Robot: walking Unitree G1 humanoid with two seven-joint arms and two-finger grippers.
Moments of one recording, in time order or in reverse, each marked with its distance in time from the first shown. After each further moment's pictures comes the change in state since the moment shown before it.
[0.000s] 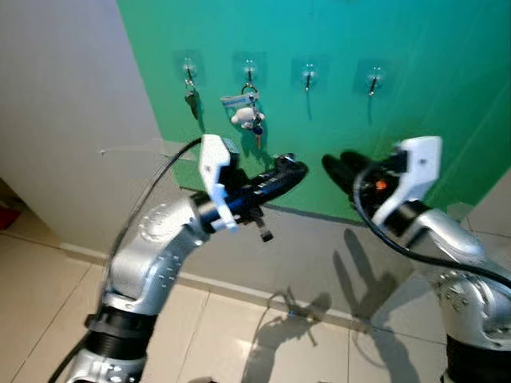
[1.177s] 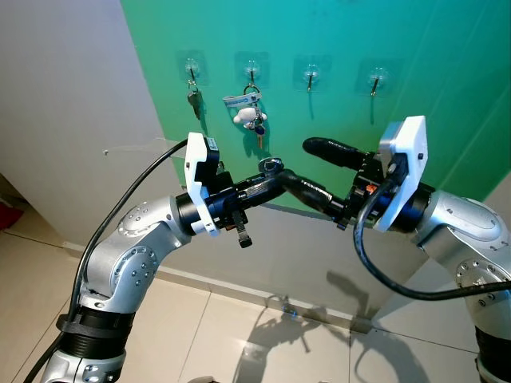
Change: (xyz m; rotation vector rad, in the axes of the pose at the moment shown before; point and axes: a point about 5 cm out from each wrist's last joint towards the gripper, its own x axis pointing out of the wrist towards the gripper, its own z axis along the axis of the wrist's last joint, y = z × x) left arm -0.016 0.000 0.008 -0.074 0.051 -0.067; right arm -0.003 0.039 0.030 -0.215 0.025 0.508
